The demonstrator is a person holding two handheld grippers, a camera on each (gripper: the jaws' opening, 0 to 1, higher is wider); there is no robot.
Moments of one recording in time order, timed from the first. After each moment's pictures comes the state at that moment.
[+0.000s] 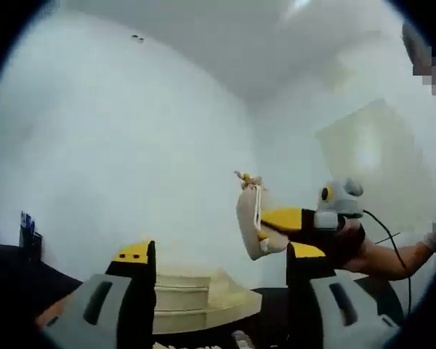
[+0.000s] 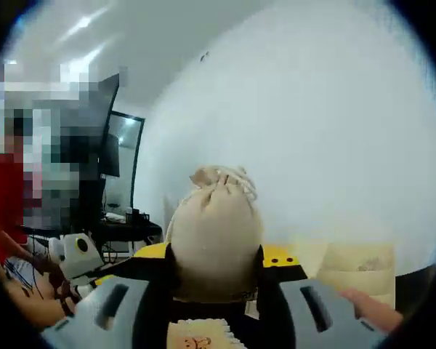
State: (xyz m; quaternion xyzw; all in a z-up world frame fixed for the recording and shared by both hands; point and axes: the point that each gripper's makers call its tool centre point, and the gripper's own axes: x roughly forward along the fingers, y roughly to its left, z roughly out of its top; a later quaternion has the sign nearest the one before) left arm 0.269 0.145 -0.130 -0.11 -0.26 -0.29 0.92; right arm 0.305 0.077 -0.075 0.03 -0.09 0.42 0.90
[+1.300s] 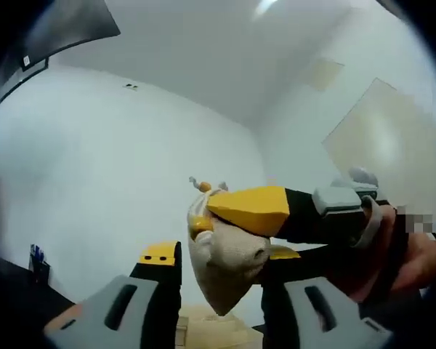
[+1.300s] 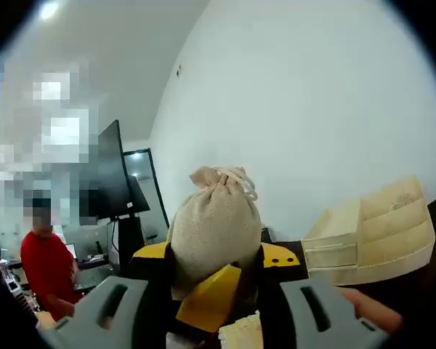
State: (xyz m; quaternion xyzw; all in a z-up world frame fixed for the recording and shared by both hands) left arm 0.235 0.074 -0.072 -0.10 -0.36 -0.21 0.90; right arm 0.234 0.079 -0.073 0.18 -0.01 0.48 0.86
